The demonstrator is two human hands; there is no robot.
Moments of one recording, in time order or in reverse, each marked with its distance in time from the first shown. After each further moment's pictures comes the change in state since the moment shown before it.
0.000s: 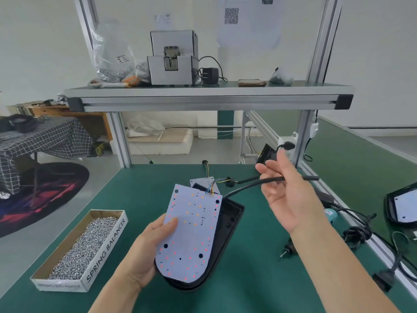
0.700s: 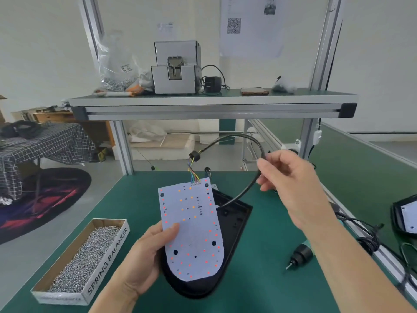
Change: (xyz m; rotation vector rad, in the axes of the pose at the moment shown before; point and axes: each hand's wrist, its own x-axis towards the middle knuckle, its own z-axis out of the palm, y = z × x) left_hand -0.003 0.023 0.011 -0.014 0.037 0.044; right_hand 0.004 -0.020 0.021 -0.782 -0.131 -0.443
